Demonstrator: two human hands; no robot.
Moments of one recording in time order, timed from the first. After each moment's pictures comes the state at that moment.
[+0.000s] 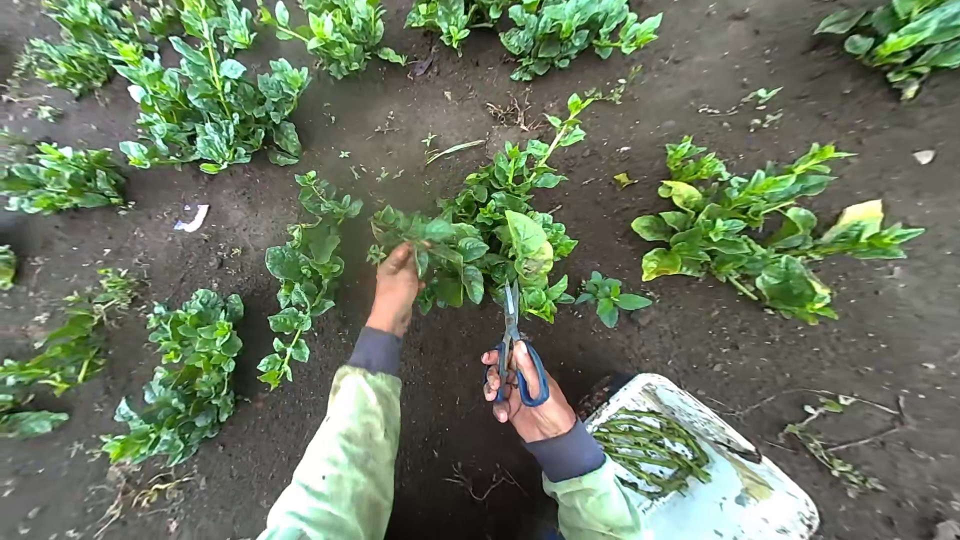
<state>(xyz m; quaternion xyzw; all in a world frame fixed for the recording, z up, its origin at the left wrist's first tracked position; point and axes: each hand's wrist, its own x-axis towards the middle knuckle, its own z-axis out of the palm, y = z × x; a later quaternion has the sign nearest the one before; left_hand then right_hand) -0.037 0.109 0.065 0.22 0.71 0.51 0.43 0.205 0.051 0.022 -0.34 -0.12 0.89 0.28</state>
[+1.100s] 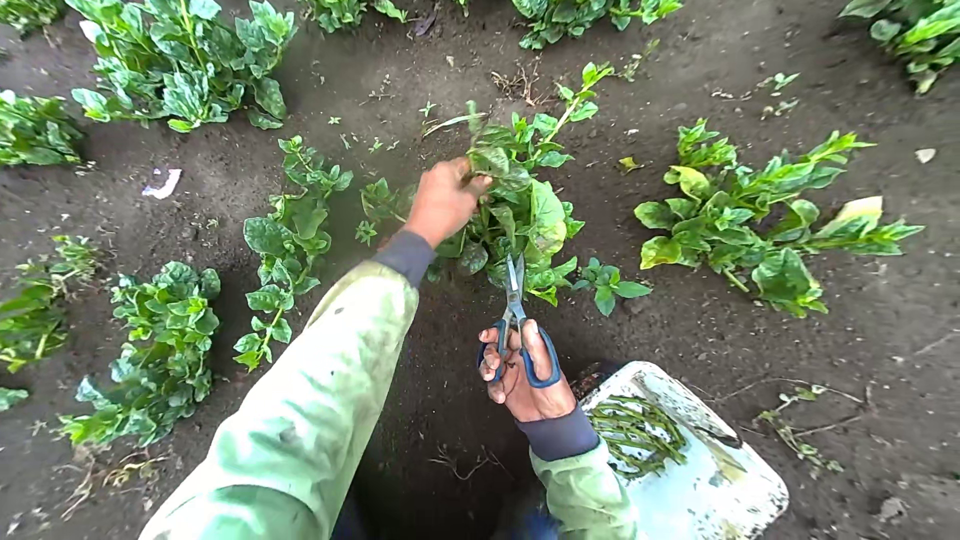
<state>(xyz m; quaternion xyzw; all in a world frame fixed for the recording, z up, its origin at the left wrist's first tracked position) -0.022 0.210 0.094 0.52 0.71 0.31 0.37 0.208 0.061 0.018 -0.24 -0.11 0.91 0.30</state>
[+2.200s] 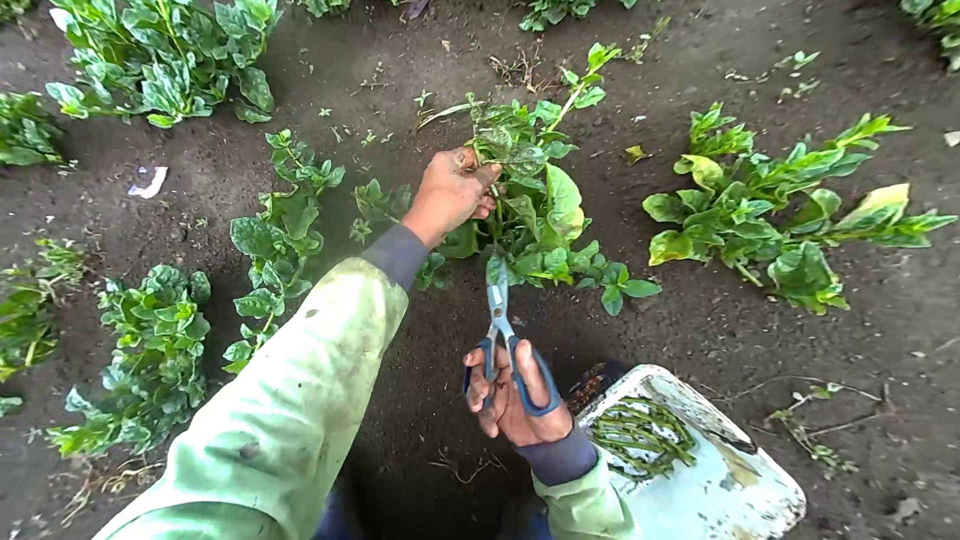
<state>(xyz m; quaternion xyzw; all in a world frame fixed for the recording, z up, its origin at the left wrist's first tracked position) -0.010 0.218 0.098 0.39 0.67 0.39 0.50 0.204 0.045 0.015 -0.16 -0.13 0.94 0.26</state>
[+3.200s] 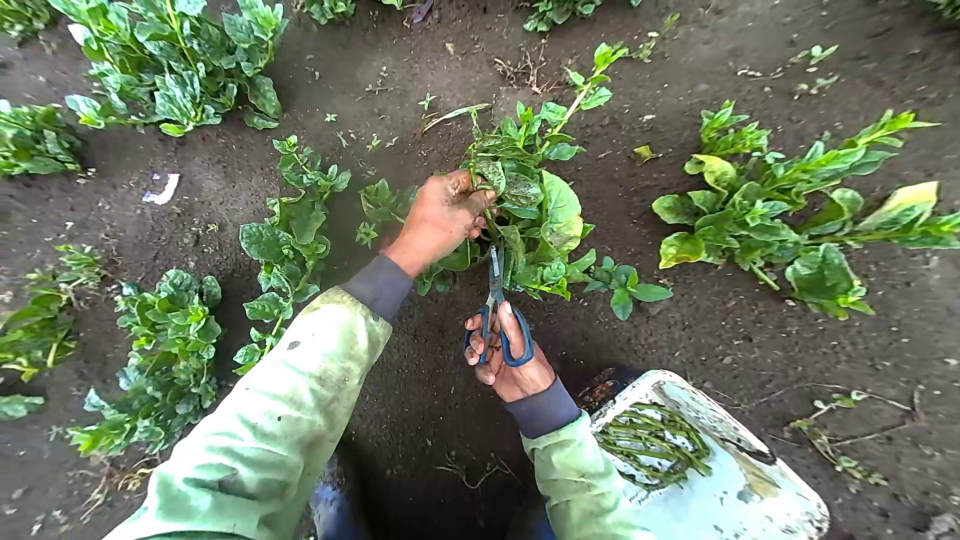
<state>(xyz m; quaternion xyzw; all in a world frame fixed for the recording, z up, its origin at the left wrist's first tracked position) -0.020 0.188 0.098 0.46 0.64 0.39 0.48 0.171 0.081 0.006 -0.30 -0.09 0.91 0.28</state>
